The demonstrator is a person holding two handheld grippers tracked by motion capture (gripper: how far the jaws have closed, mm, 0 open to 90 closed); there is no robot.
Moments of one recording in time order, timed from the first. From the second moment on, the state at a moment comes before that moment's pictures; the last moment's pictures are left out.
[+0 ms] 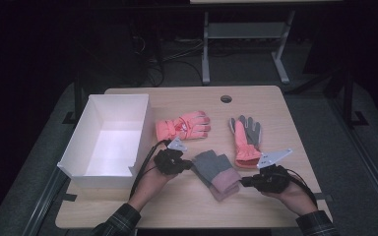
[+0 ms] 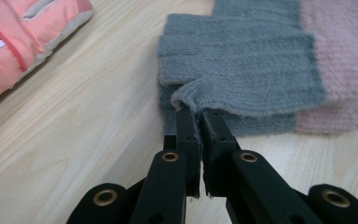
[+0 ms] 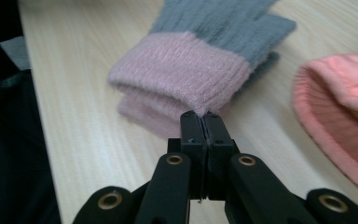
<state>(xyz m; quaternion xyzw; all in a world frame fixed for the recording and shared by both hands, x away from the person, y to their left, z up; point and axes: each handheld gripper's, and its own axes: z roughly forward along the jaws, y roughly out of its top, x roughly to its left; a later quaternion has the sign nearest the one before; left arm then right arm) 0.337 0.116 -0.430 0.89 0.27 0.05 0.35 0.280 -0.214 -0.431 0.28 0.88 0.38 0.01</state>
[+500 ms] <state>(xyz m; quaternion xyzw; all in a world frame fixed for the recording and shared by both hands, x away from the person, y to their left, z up) 0.326 0.117 -0.438 0.90 0.28 0.04 0.32 0.279 -0.216 -0.434 0.28 0.89 0.37 0.02</state>
